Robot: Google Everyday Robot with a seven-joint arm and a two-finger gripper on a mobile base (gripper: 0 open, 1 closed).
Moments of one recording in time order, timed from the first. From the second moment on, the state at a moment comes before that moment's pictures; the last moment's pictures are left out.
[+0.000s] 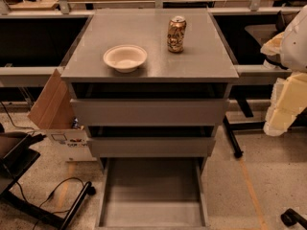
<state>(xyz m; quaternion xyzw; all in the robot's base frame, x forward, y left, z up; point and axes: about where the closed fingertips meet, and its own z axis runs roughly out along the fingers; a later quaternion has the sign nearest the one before) 0.438 -0.217 0.976 -0.60 0.78 -0.03 0.16</state>
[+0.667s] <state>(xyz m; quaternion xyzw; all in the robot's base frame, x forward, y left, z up) 0.435 -0.218 0.956 -0.59 0.79 -0.04 0.15</state>
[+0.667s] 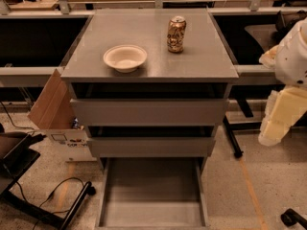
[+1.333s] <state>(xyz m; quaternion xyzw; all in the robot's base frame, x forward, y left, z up) 0.391 -0.241 0.840 -0.55 0.82 0.00 0.17</state>
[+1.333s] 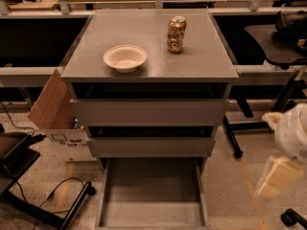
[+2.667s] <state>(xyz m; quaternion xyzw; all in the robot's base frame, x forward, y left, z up) 0.381 -0.240 0.633 -0.53 0.82 0.07 0.20</state>
